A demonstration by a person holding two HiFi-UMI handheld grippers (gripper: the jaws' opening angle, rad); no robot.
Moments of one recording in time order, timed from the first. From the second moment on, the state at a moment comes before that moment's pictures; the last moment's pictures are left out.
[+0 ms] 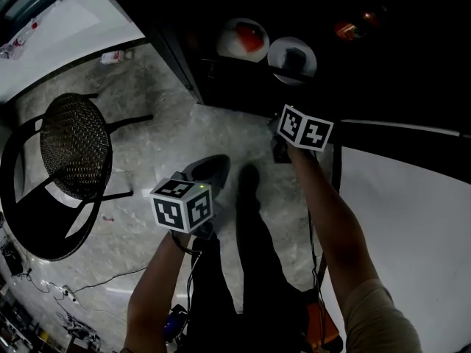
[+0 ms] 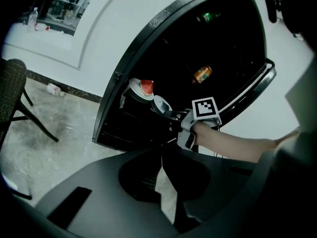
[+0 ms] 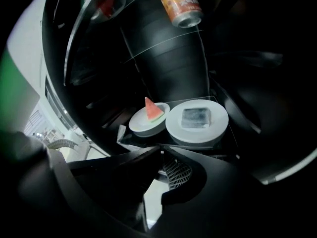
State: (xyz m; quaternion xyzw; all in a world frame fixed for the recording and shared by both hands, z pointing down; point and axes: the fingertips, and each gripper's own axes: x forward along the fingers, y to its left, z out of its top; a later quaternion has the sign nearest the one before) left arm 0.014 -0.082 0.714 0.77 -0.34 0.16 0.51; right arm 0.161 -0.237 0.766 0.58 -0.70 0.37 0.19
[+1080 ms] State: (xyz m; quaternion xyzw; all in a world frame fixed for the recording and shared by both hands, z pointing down) left arm -0.029 -0.115 0.590 0.82 -0.34 0.15 0.43; right arm 0.081 -0.149 0.643 0.55 -0.69 0.43 0.18
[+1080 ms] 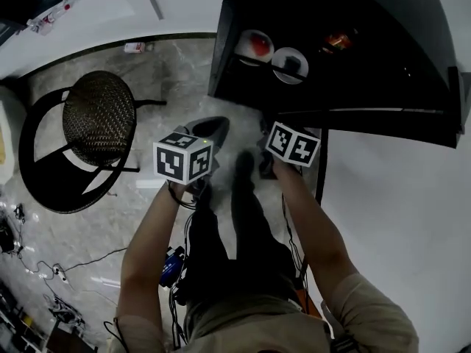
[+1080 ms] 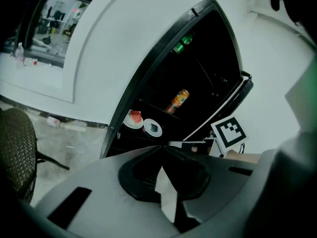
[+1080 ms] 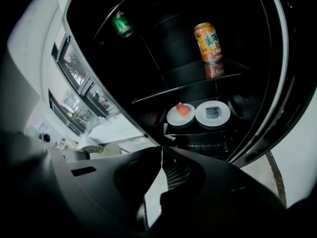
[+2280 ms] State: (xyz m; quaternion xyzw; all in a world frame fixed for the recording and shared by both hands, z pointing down) left arm -0.065 -0.062 0.534 0.82 -0.34 0.19 0.43; right arm -0.014 -0.069 0.558 0.46 -0.77 0.34 0.29
